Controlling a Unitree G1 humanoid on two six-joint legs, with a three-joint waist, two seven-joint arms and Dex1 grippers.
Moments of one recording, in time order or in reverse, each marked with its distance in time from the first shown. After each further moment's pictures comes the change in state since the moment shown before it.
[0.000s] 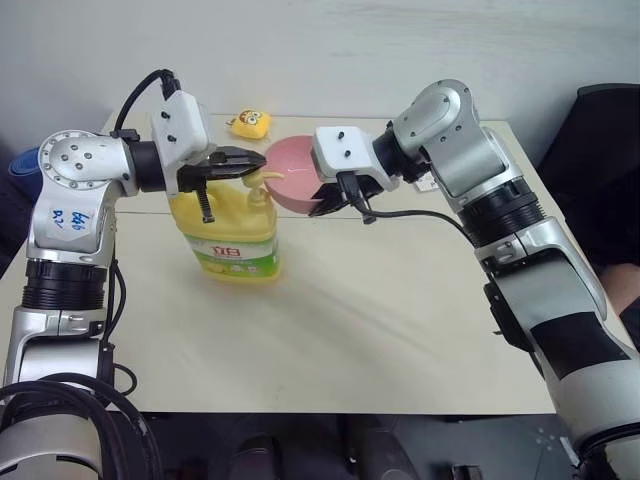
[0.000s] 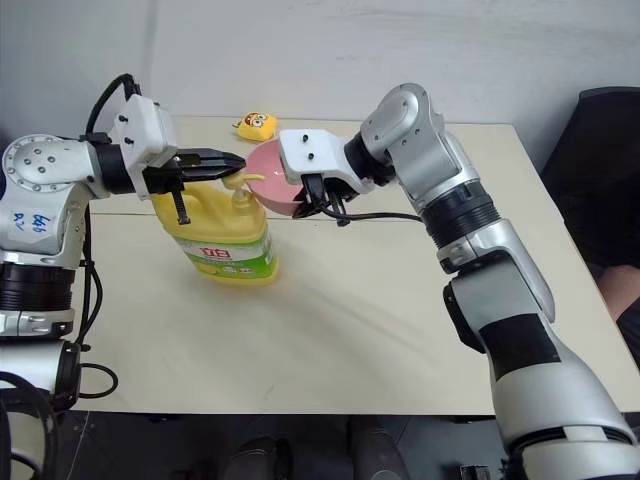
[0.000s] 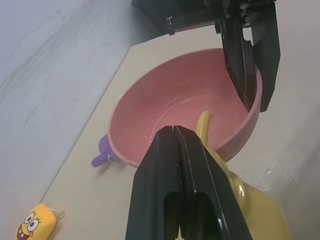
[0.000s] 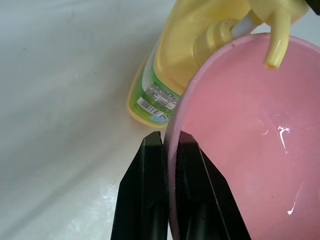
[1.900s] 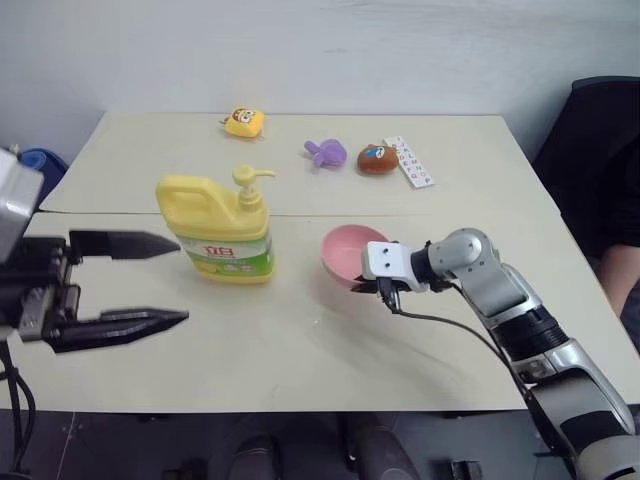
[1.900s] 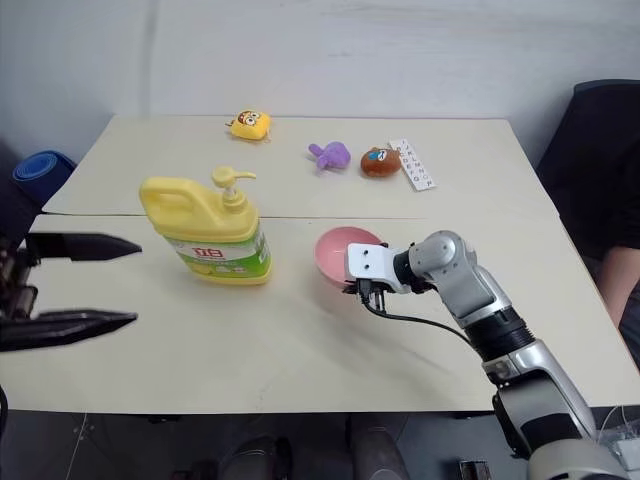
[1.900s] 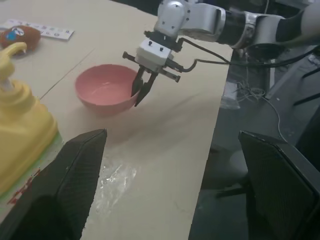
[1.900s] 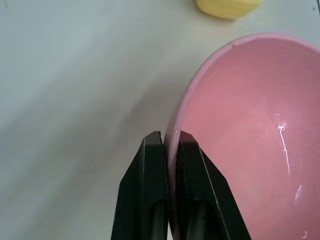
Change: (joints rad) left arm 0.674 0.376 0.888 -0.841 -0.758 1.201 -0.102; right arm 0.663 -0.169 -0.037 -0.436 -0.021 0.073 -0.279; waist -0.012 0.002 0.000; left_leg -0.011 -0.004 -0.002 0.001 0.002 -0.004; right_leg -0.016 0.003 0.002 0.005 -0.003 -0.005
